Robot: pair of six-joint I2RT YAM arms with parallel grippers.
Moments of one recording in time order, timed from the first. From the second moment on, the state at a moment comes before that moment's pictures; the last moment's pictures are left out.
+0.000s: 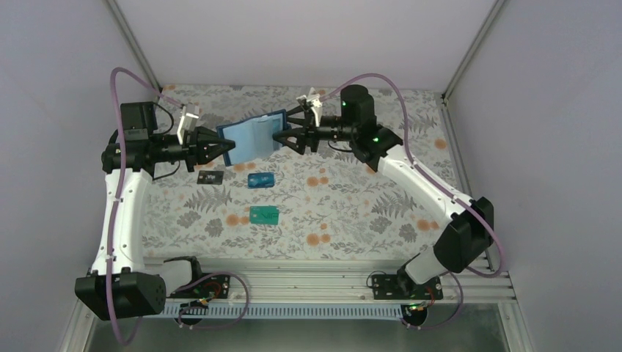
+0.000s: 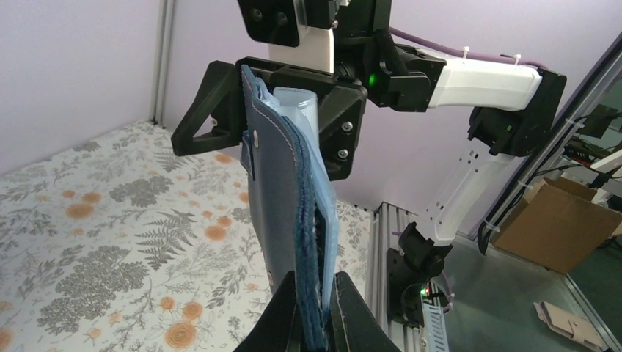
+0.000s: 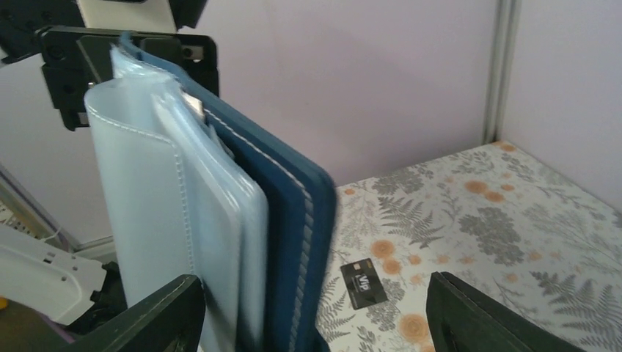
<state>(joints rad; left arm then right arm) 0.12 1.15 1.28 -0.92 1.48 0.45 0.62 1.51 1.39 -0.10 -0.78 0.04</state>
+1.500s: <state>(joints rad) 0.07 1.15 1.25 -0.74 1.29 0.28 0.87 1.65 1.63 -0.28 -0.46 0.09</state>
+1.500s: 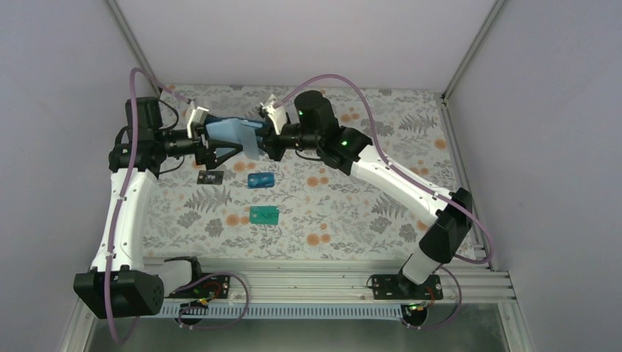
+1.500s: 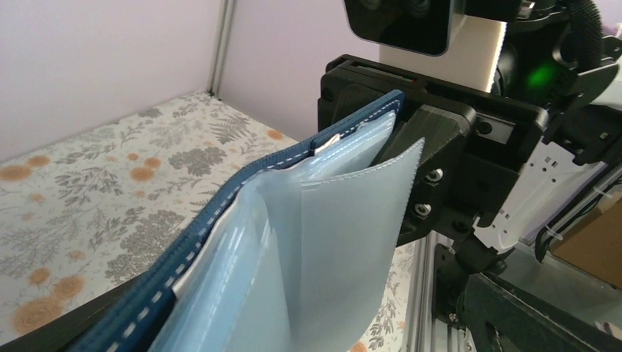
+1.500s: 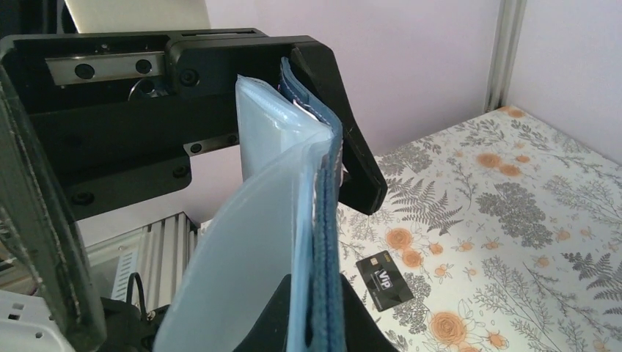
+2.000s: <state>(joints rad) 0.07 1.15 1.23 -0.69 1.08 0.21 0.90 1.67 1.66 -0.32 -0.43 0.04</state>
